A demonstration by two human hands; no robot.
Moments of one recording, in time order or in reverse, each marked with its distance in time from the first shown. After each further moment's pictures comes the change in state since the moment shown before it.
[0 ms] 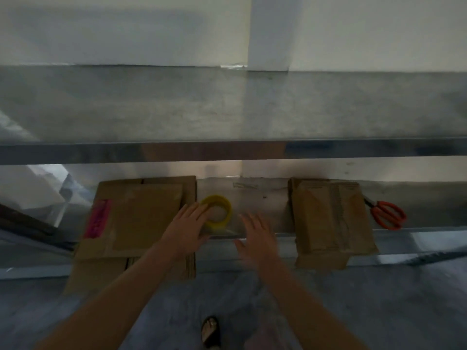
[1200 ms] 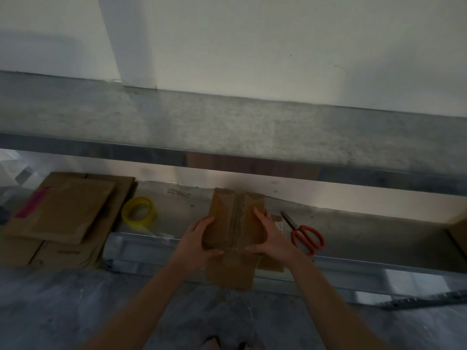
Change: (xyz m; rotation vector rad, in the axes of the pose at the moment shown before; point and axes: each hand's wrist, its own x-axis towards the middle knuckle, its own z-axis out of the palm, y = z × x) left_hand 0.096 0.297 -0.006 -0.785 0.224 -0.424; right_hand -0.026 0.283 -0.159 0.695 -0.297 -0.085
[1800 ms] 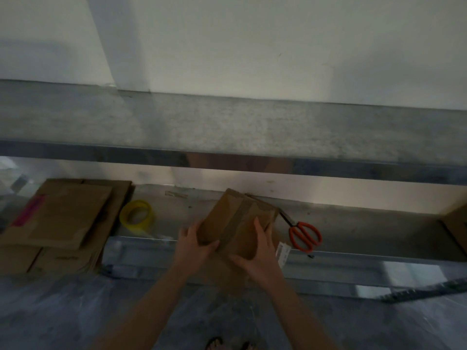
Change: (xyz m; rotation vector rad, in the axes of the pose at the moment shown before) left_hand -0.008 0.010 0.005 -0.083 0.150 -0.248; right_hand -0.041 -0.005 0.062 -0.014 0.333 -0.028
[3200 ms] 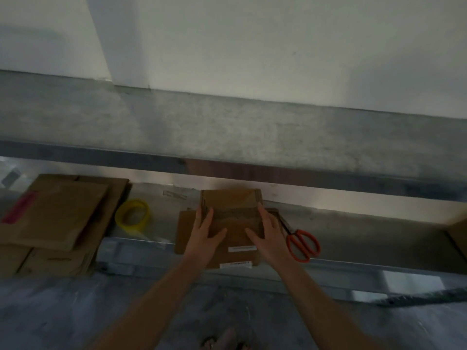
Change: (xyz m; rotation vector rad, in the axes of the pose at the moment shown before) left_hand 0.022 0.021 0.015 -0.201 -0.153 0.067; right_hand 0.062 0.002 -0.027 -0.110 -0.010 -0.026
